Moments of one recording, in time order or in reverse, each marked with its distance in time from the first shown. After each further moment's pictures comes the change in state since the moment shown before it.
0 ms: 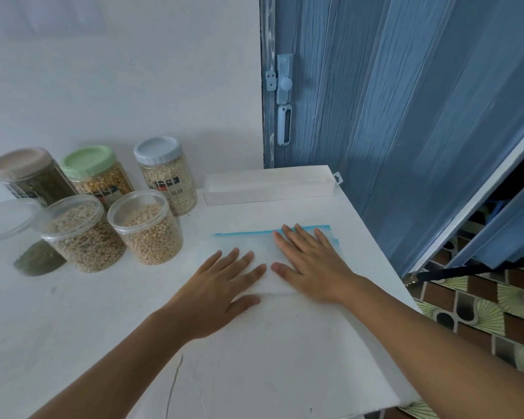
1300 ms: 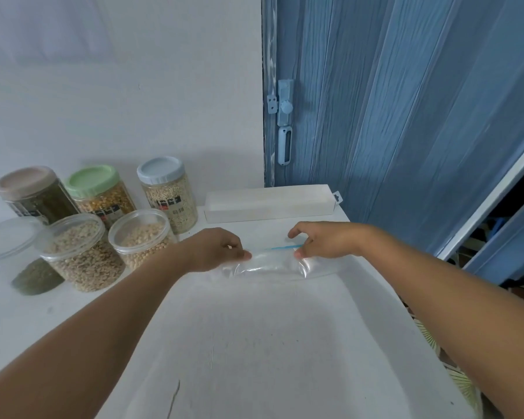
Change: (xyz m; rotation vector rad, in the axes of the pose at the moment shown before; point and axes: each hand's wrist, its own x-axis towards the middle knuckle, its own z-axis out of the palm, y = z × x) left_hand 0.068 -0.045 -0.088 -0.623 -0.146 -0.347; right_hand 0.041 0.039 -0.104 0.378 -0.345 0.206
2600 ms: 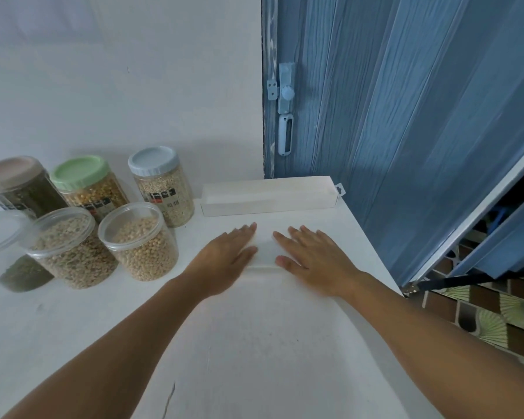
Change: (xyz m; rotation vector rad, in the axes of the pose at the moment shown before) left_hand 0.024 -0.025 0.064 0.205 0.238 0.150; right_hand 0.023 0.016 0.083 -0.318 0.337 -0.165
